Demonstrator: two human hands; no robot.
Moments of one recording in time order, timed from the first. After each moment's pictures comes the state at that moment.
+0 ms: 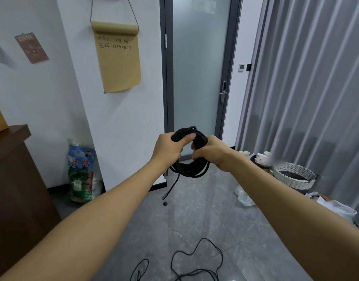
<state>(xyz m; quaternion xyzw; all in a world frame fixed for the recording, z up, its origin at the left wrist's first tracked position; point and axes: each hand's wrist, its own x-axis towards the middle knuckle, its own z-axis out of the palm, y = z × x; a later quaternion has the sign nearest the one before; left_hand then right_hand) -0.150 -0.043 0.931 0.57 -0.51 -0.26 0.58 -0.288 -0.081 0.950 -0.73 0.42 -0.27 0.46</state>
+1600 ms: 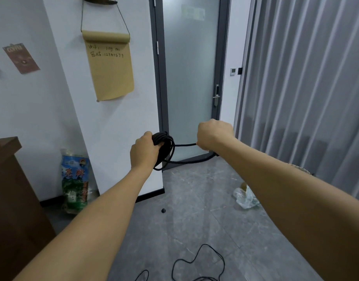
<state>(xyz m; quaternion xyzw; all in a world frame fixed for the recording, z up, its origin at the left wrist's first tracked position) -0.104 -0.068 0.924 0.75 -0.51 0.07 0.42 -0.277 -0.090 1.001 -0.80 0.59 -0.03 -0.09</state>
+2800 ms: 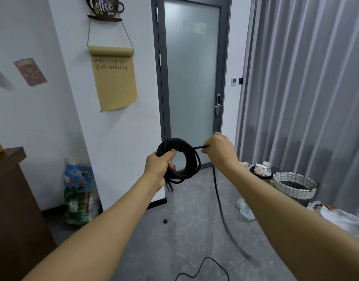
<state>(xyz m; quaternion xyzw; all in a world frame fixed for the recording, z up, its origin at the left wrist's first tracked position) -0.144 -0.060 0.929 0.52 -0.32 -0.40 0.68 -0.296 -0.116 0.964 -0.81 0.49 -0.32 0.01</state>
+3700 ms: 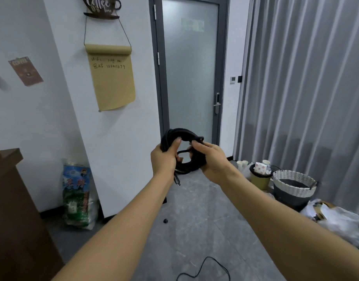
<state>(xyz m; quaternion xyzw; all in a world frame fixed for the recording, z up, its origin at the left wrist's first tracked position) -0.158 -0.075 0.938 0.53 -0.34 -0.28 0.72 -0.272 -0.098 0.951 -0.50 0.28 -0.48 0.66</state>
